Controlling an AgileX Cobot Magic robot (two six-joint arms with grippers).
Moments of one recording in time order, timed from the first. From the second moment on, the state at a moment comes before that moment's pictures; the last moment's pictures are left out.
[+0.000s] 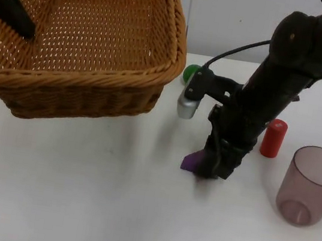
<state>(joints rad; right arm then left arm) 0.46 2.30 -1.56 0.37 0.73 -1.09 0.08 1.64 -1.16 -0.71 1.00 0.23</state>
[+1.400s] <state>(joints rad) 0.65 1.61 -1.56 0.00 0.69 -0.12 -0.14 1.64 -1.16 -0.69 0.95 0.19</state>
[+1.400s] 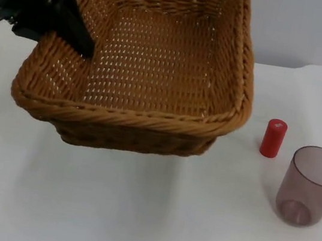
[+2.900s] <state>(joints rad) 0.73 1.84 -1.56 -0.04 0.66 -0.07 -0.15 1.64 -1.16 -0.67 0.95 0.17</state>
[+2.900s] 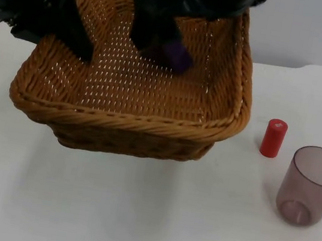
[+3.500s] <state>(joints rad) 0.72 1.42 -1.56 -0.43 0.63 0.27 -0.15 1.64 -1.16 -0.67 0.95 0.17</state>
